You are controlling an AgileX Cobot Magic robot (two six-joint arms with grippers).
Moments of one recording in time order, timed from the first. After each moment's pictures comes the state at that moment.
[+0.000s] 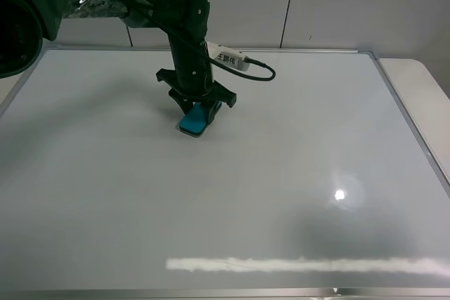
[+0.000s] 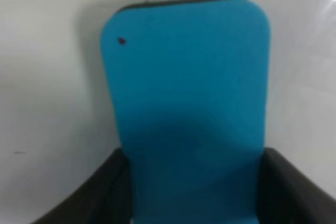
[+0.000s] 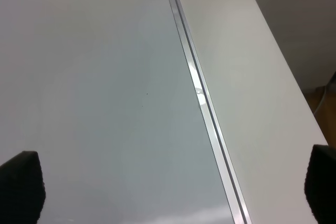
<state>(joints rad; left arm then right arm) -0.54 2.37 -1.88 -0.04 1.02 -0.06 -0.09 0.00 -0.50 -0.04 1.06 0.03</state>
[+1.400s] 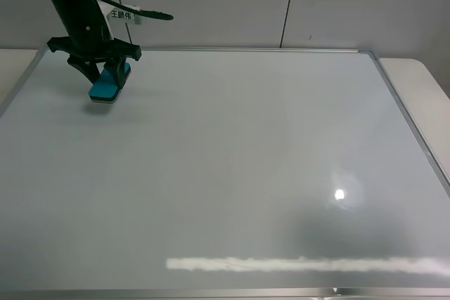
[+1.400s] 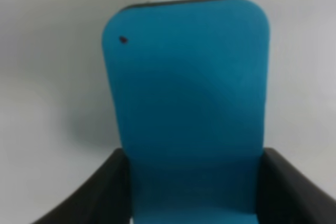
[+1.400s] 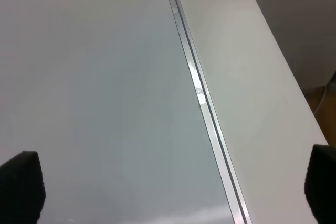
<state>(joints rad) -0.16 2.10 -1.65 -0.02 1.04 -0.05 -0.09 0.00 -0.50 -0.04 1.06 0.03</state>
